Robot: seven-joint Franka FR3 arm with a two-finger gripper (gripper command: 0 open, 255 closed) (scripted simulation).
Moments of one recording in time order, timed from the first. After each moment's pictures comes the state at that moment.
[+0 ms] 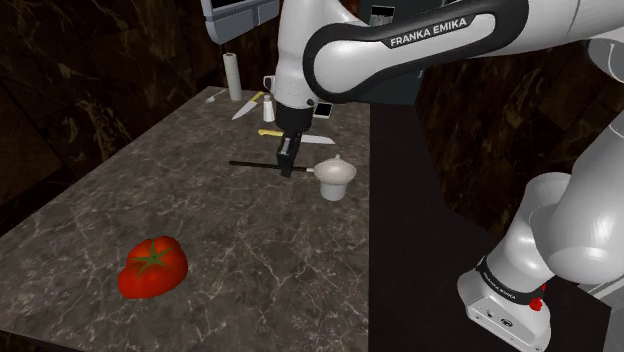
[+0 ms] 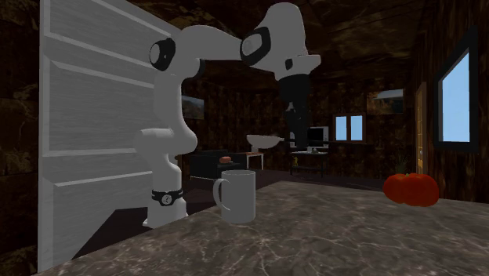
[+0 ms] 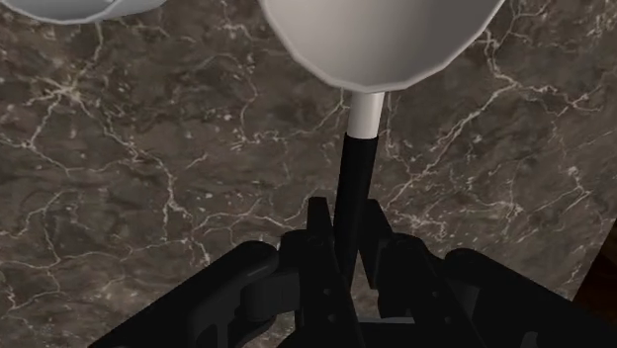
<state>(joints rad) 0.43 -0.01 0.16 -1.94 0.12 2.03 -0.13</state>
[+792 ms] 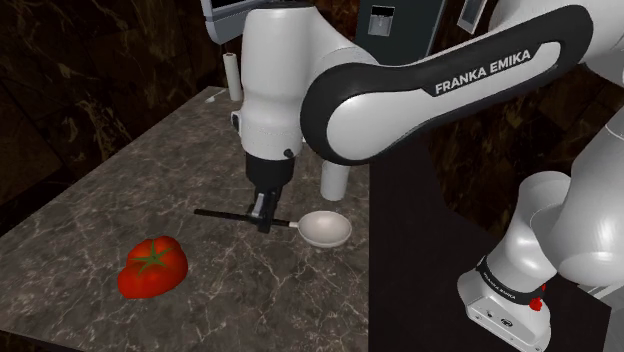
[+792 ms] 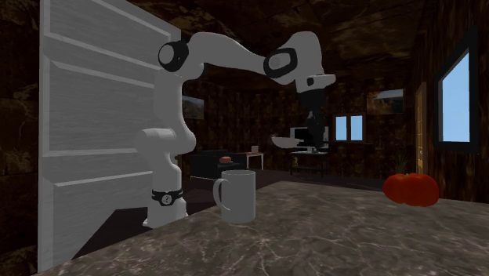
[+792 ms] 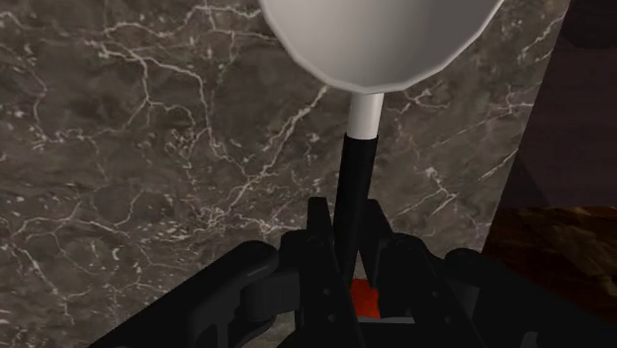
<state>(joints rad) 0.57 0.01 0.31 -1.93 0.08 2.07 0.17</state>
